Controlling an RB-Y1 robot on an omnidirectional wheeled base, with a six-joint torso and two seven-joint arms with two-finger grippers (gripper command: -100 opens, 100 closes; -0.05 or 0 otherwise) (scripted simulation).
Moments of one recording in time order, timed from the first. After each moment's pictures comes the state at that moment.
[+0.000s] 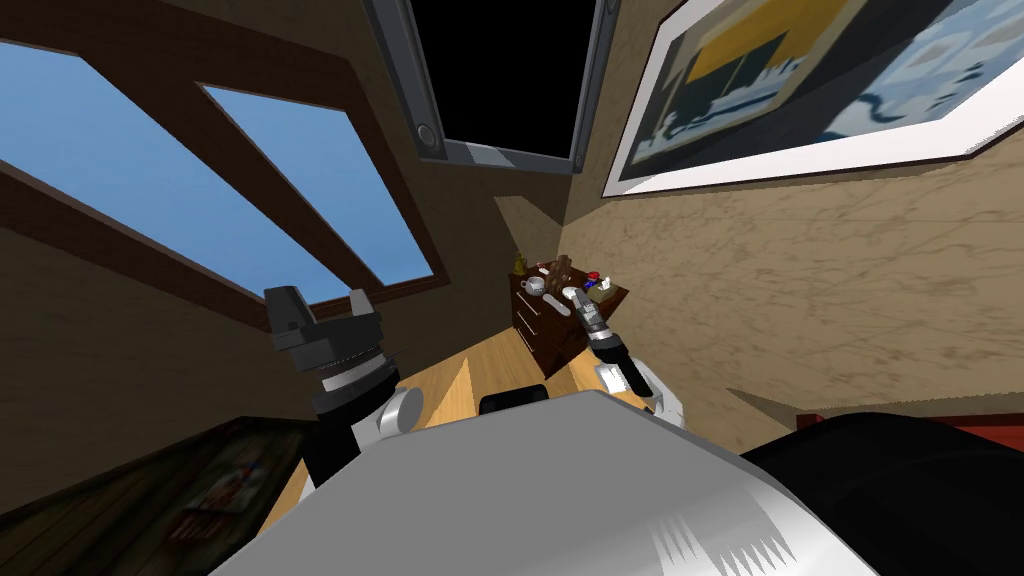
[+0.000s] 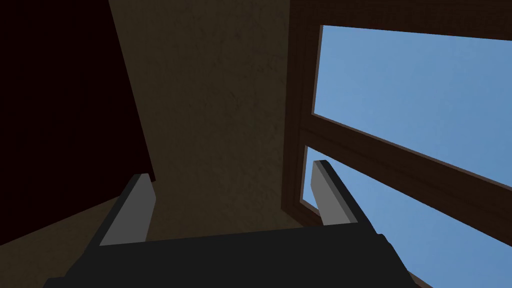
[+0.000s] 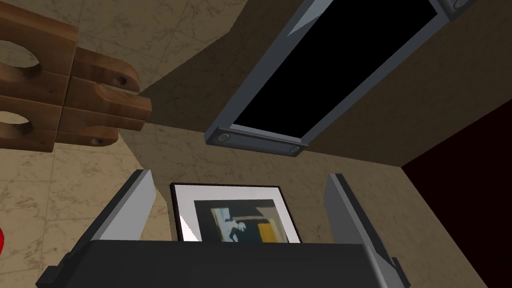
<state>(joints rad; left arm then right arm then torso) 0.48 -0.03 0.03 -2.40 0.10 -0.59 -0.16 0.48 -0.34 -0.06 -1.99 -0.02 -0.57 0.10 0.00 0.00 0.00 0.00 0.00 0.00</state>
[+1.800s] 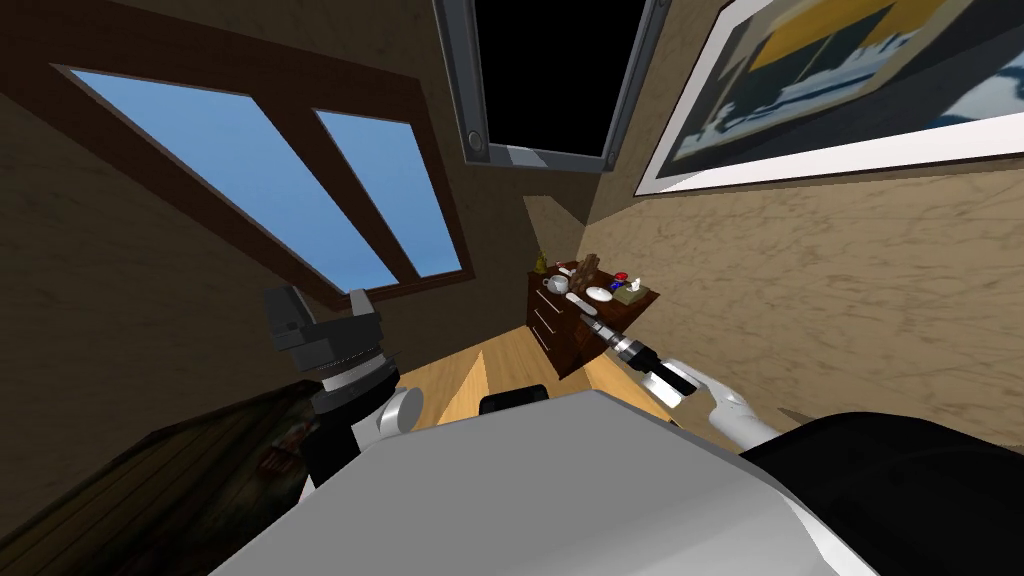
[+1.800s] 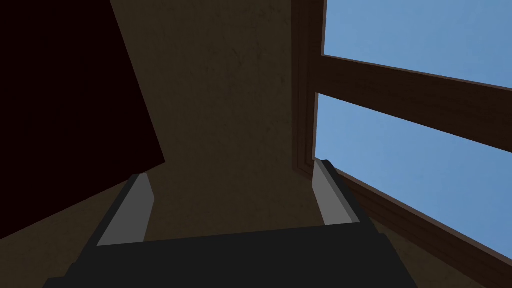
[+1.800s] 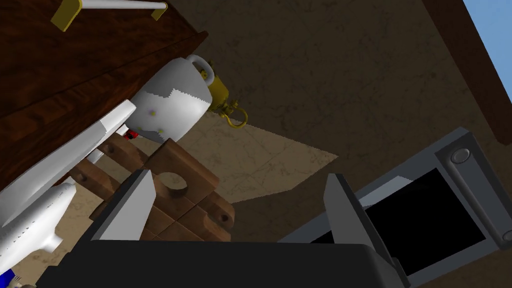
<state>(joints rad) 0.48 -0.03 0.03 -2.40 0.10 -0.59 -0.16 0.51 -0.86 0.03 -1.62 -0.04 -0.58 0.08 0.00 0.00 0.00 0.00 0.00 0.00</state>
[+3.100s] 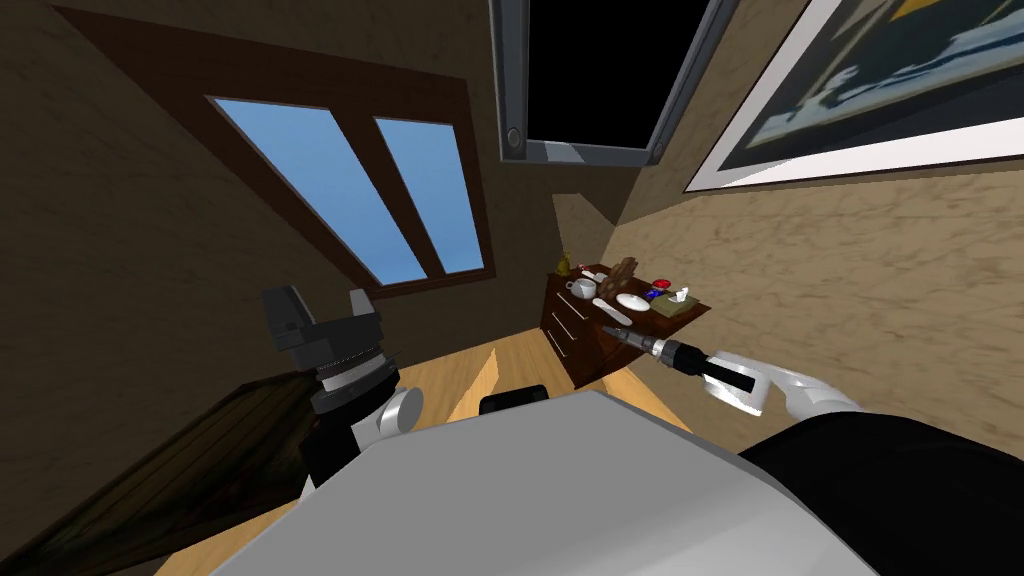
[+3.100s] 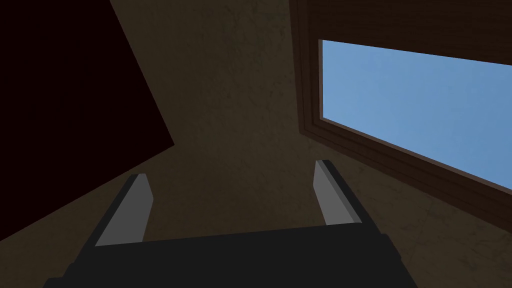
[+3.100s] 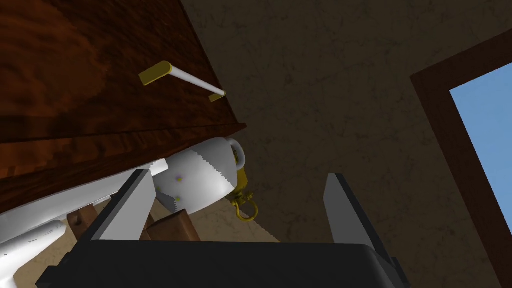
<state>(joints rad) 0.48 -0.03 0.03 -2.40 0.10 -0.59 -0.16 0.57 -1.24 0.13 -1.39 -0.06 -0.58 0.06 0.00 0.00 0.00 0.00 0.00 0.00</state>
